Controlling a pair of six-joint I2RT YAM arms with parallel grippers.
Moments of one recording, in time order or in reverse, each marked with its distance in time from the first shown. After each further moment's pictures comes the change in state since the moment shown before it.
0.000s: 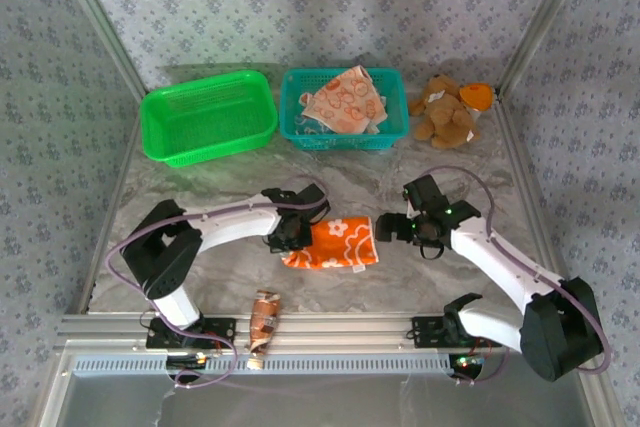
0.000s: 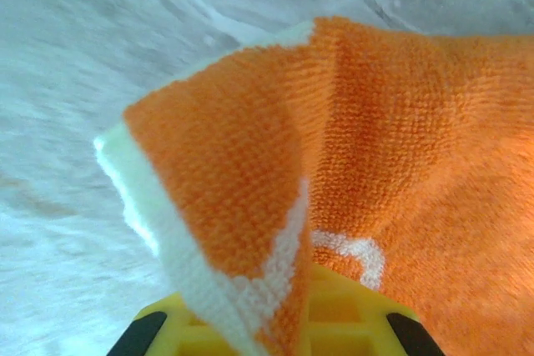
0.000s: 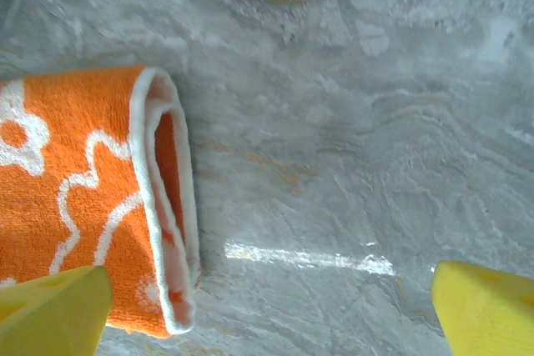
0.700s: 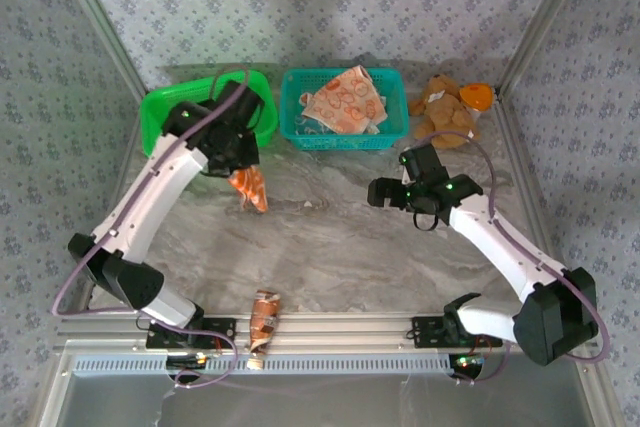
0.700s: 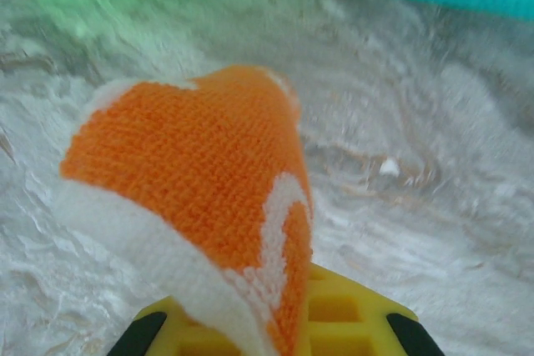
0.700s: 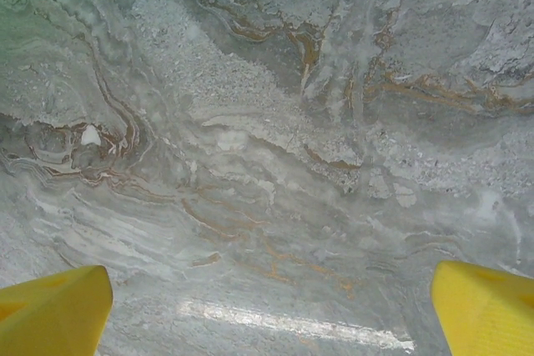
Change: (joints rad) left arm 0.378 -0.116 0.756 -0.571 -0.099 0.337; right arm 0.000 0.090 0.248 0.008 0.048 -0.001
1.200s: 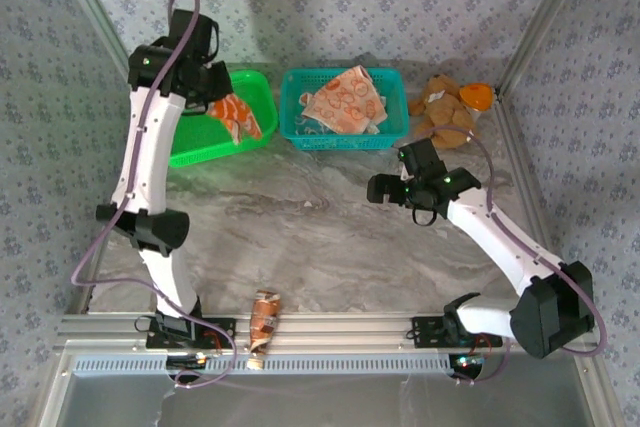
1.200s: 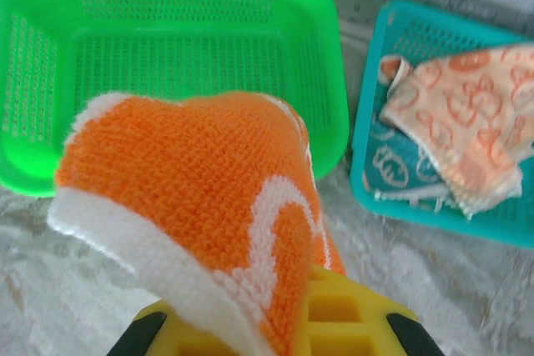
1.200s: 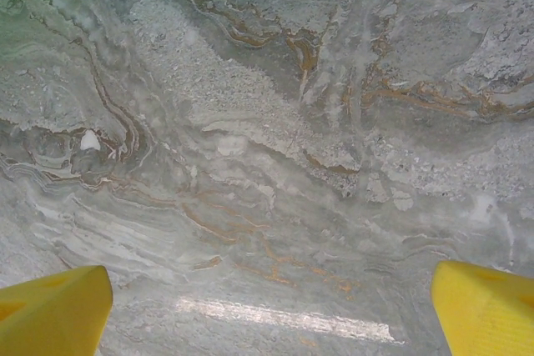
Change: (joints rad) left arm 0.266 0.374 0.698 -0.055 0.077 0.157; right arm 0.000 0.035 0.049 -0.039 0.007 0.000
